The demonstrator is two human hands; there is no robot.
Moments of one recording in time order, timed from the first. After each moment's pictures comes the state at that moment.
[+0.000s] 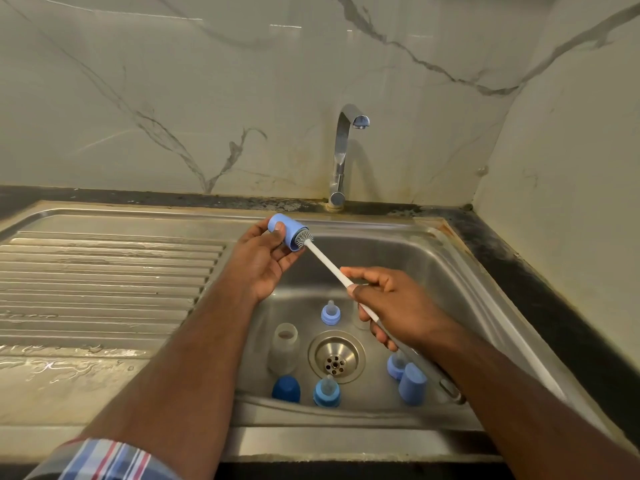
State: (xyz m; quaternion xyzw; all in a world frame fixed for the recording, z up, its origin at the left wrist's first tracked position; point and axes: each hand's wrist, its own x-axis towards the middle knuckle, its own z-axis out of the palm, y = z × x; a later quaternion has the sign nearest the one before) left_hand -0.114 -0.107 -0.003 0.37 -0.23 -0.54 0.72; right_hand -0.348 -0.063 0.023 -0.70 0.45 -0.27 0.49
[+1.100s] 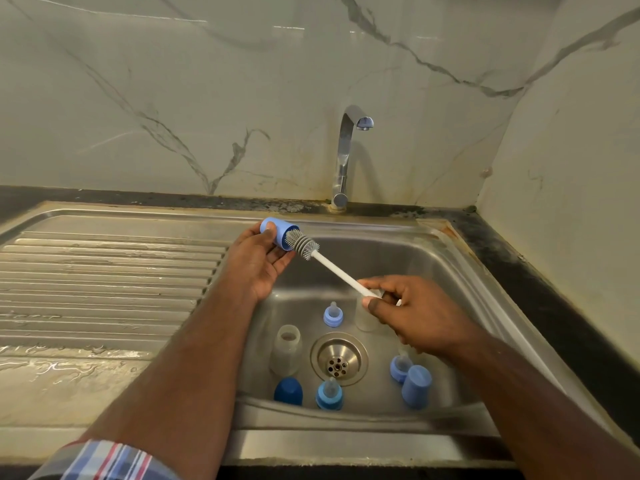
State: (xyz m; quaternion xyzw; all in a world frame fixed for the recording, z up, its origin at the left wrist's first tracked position) left_hand -0.109 -0.107 -0.004 0.41 -0.19 -0.52 0.73; right_hand -0.369 -0.075 0.019 -0.80 0.48 -0.23 0.28
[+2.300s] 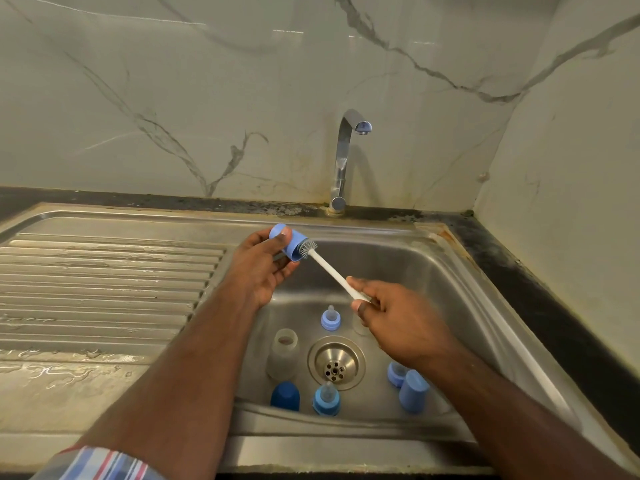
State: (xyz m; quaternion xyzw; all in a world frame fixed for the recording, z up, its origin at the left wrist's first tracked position) left_hand -0.116 -0.107 -0.005 0.46 -0.23 -0.51 0.69; right_hand -0.346 -0.066 0.016 -0.79 0.51 -0.22 0.26
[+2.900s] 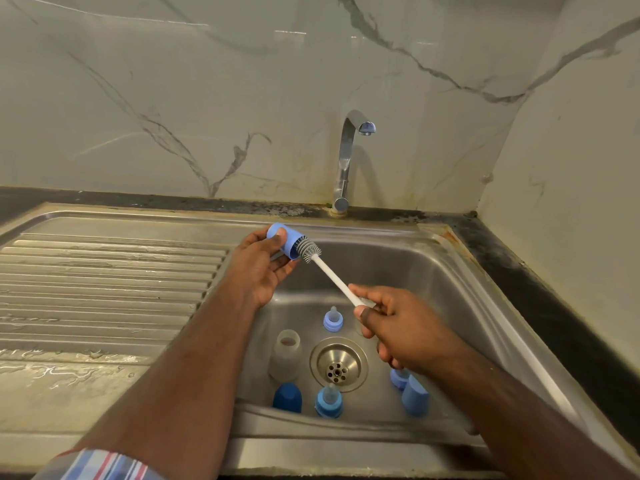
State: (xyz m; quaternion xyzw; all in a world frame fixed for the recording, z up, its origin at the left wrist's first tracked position) left_hand -0.111 -0.106 -0.004 0.43 -0.21 -0.52 0.71; right_hand -0.347 -0.057 0.016 -0.73 0.49 -0.24 0.41
